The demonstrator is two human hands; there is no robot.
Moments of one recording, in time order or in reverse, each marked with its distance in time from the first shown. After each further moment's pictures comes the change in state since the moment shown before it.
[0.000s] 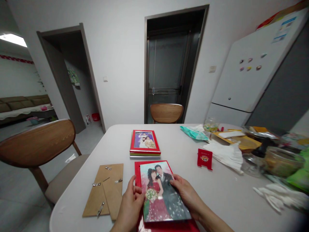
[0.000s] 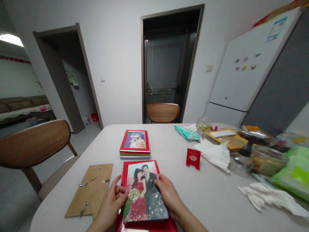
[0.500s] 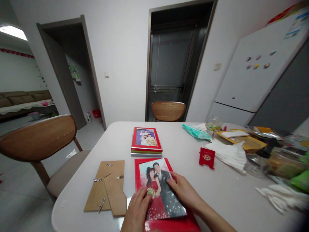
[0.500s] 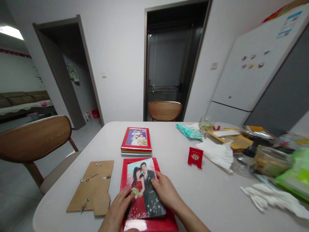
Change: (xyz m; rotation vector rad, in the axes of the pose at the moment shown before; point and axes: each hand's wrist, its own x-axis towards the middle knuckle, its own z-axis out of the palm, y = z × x) left_hand -0.021 -0.041 -0.018 0.670 -0.306 0.519; right_hand 0.012 0.005 -0.003 -0.496 -0.066 -0.163
